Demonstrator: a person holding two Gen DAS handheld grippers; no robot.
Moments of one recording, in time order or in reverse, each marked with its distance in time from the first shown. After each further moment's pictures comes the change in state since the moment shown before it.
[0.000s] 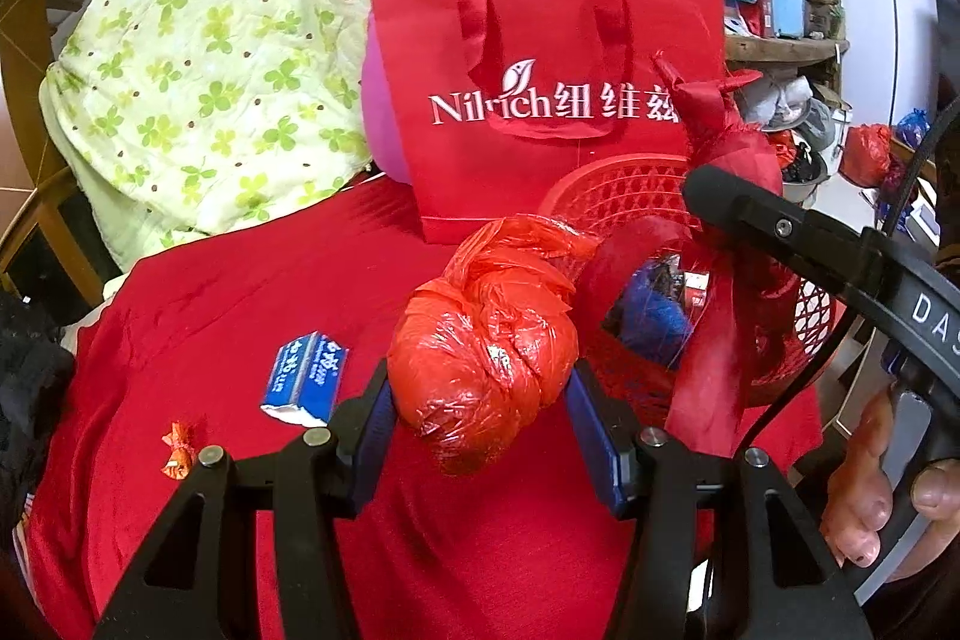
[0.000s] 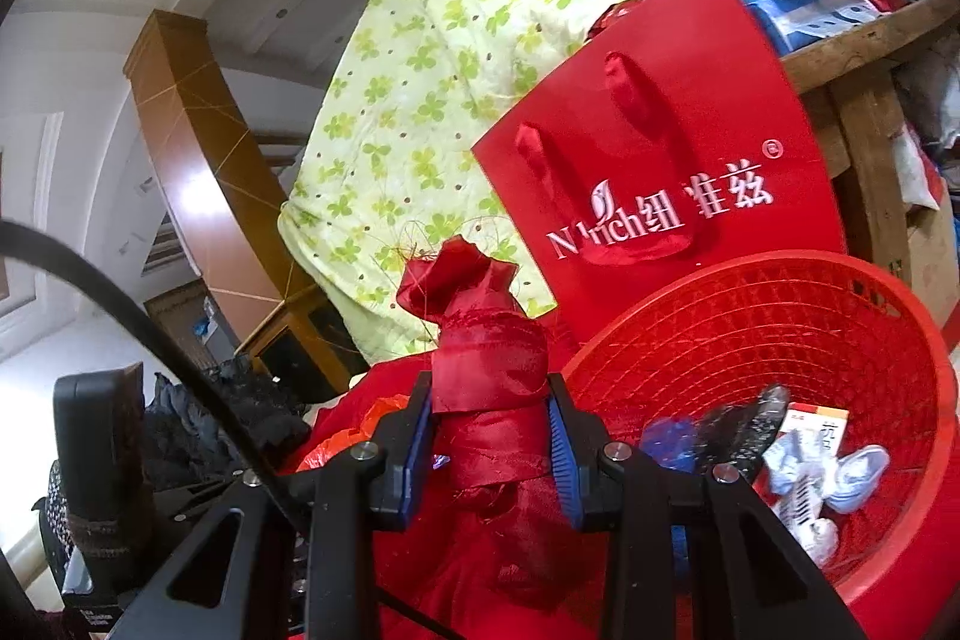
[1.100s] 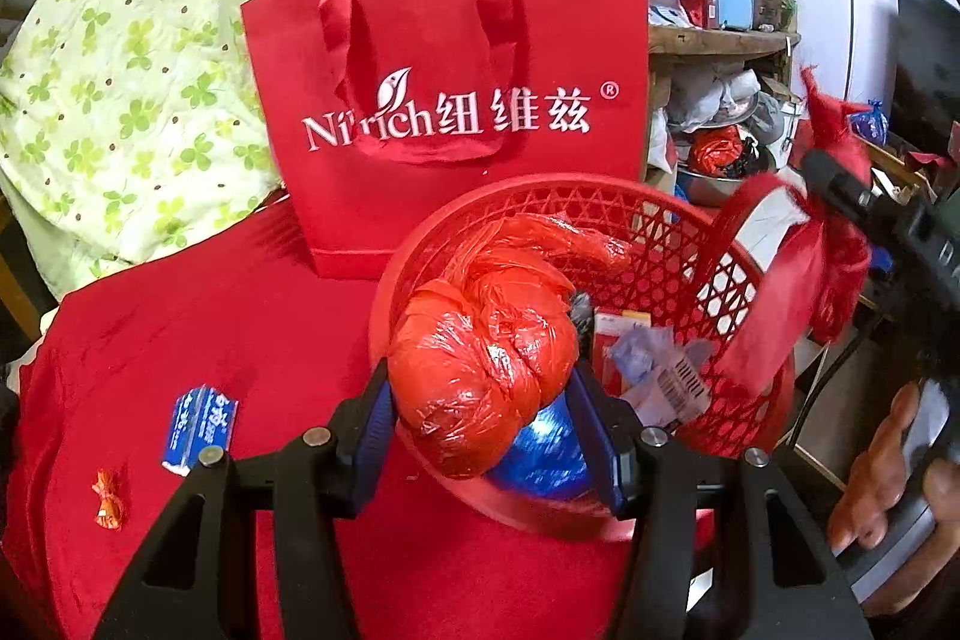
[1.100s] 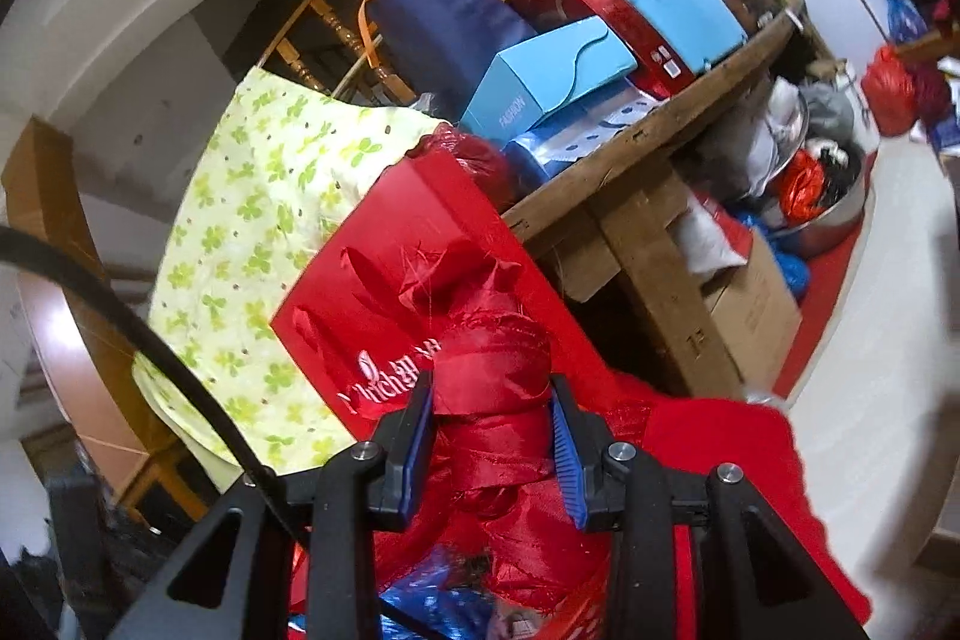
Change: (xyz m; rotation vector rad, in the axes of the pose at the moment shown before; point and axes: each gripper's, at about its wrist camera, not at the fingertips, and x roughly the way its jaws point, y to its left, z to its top) left arm 0.040 -0.063 0.040 0.042 -0.001 -0.136; right arm -0.085 -0.070 0.027 0.119 -0.300 -0.418
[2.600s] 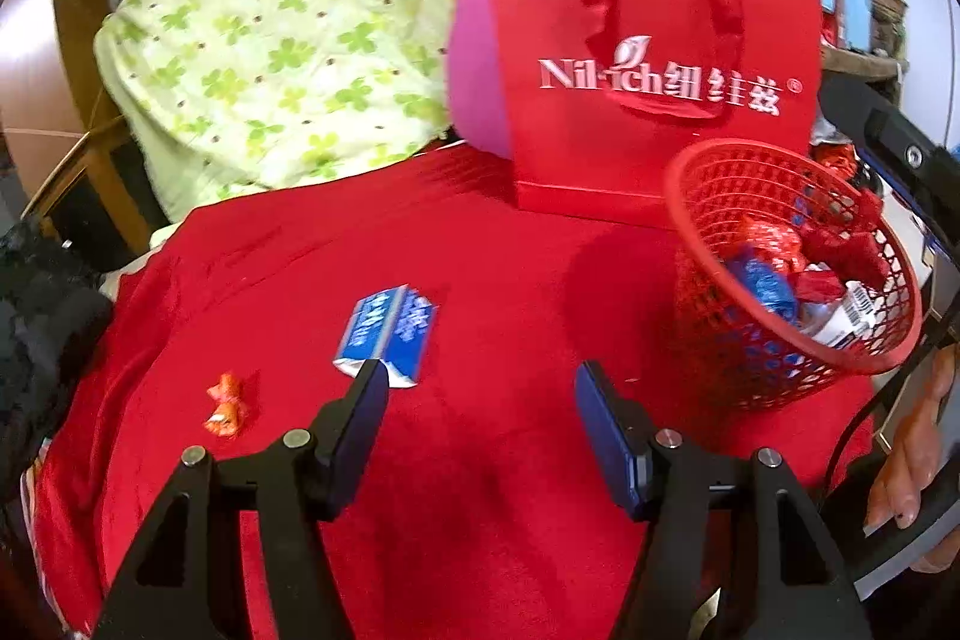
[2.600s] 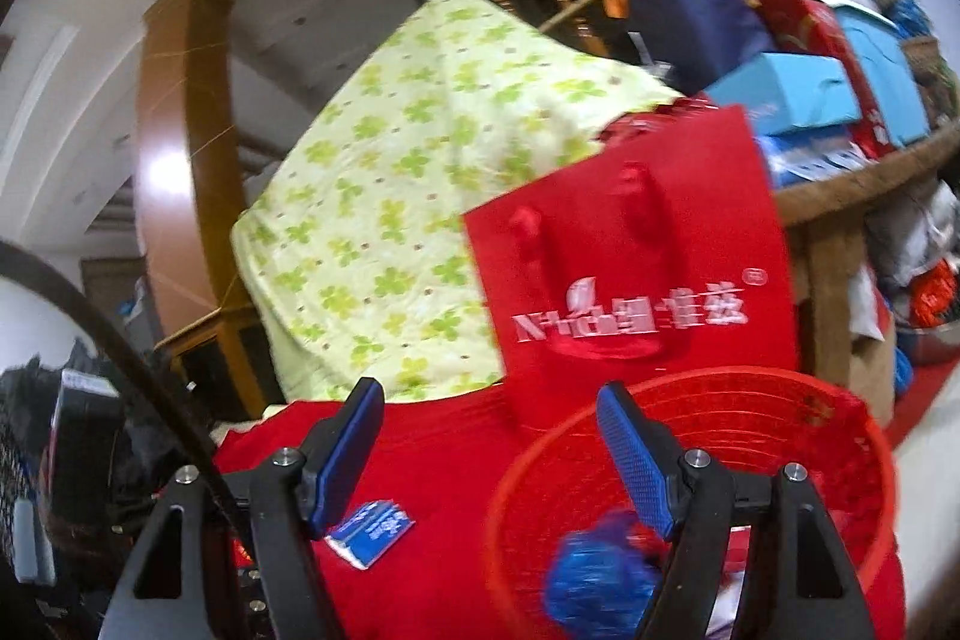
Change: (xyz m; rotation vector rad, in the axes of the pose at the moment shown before) left arm -0.051 0.114 -0.070 -0.154 0.032 0.264; right arm 0.011 0.153 -0.078 -0.379 0.054 0.302
